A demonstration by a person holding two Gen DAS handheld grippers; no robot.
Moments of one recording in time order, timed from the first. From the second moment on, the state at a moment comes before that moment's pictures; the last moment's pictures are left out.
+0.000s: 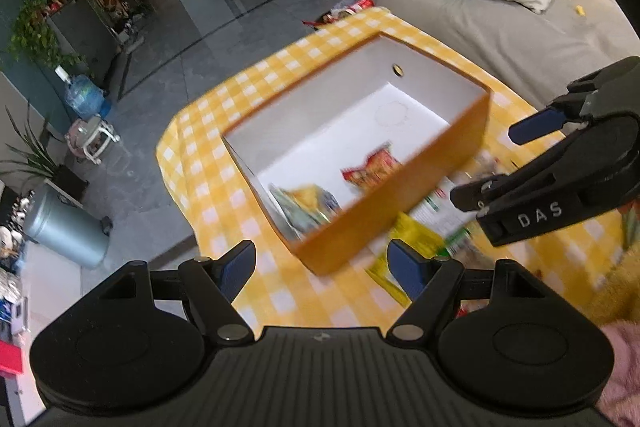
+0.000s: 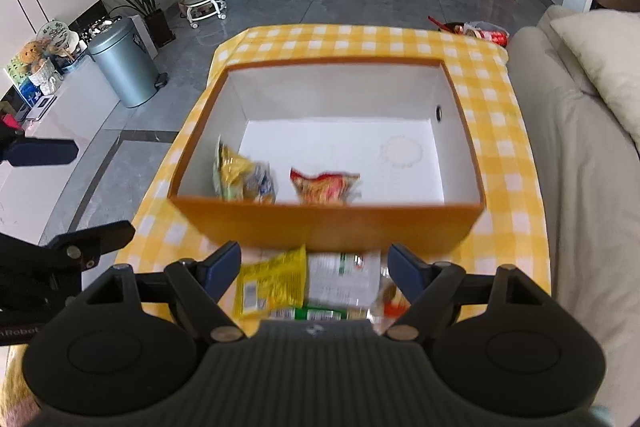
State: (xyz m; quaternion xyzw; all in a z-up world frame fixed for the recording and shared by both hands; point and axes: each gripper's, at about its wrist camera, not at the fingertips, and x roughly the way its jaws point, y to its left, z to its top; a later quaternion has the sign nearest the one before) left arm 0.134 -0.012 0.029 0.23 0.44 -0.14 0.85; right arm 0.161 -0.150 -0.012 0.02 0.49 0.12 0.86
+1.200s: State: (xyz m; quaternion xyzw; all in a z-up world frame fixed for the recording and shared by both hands) left arm 0.082 0.013 -0.126 -0.06 0.66 -0.03 0.75; right arm 0.103 -0.158 -0.154 -0.03 0.57 0.19 0.79
